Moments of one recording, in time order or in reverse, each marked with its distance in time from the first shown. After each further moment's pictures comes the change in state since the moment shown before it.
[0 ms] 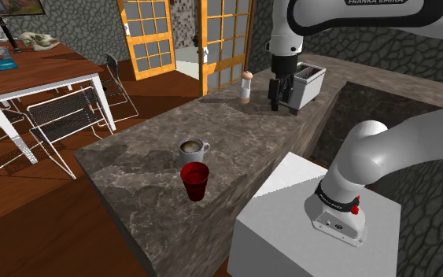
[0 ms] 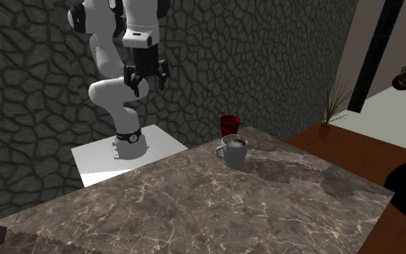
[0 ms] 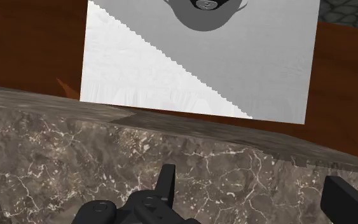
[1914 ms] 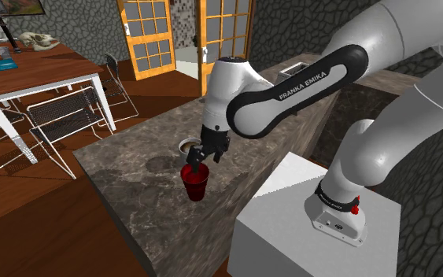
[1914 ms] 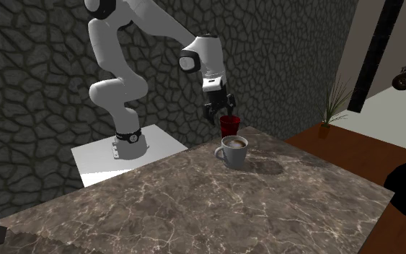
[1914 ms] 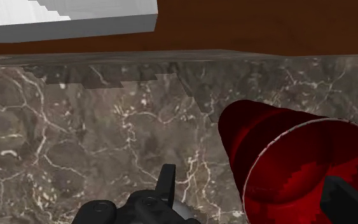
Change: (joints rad) arm 0.113 0.433 0.503 -0.109 0.324 0.903 0.523
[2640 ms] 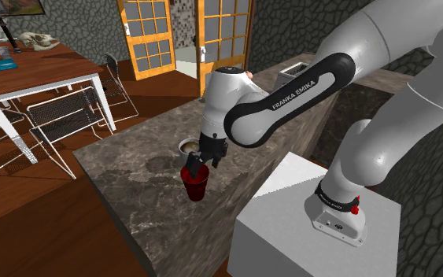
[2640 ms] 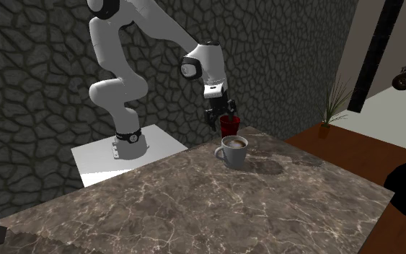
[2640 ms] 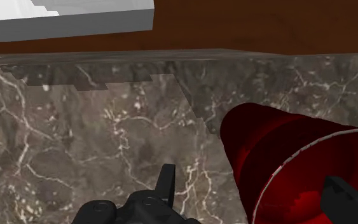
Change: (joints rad) arm -0.007 0.064 0.023 -0.014 -0.010 0.080 0.010
